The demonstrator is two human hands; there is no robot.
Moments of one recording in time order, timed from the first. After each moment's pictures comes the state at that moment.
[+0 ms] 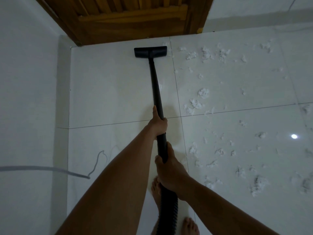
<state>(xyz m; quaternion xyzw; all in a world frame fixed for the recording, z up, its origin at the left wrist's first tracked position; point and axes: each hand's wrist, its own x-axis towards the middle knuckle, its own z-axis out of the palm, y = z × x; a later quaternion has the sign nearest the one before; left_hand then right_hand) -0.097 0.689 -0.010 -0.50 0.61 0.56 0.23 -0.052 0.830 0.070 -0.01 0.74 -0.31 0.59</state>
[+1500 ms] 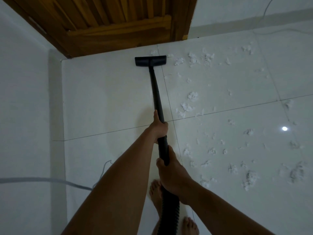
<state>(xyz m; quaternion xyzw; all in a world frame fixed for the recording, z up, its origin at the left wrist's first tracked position) -0.131 0.701 0.019 -0.48 0.61 0.57 0.26 -0.078 0.837 0.118 0.01 0.74 -0.34 0.58</state>
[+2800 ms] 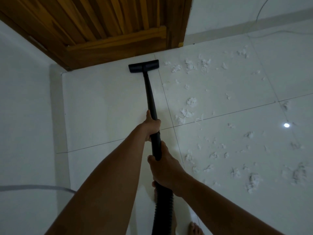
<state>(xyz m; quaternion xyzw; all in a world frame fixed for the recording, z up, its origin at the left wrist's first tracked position) -0.158 0.650 0.039 -0.50 0.58 0.58 0.27 -0.107 0.791 0.139 0.02 0.72 -0.36 0.59</state>
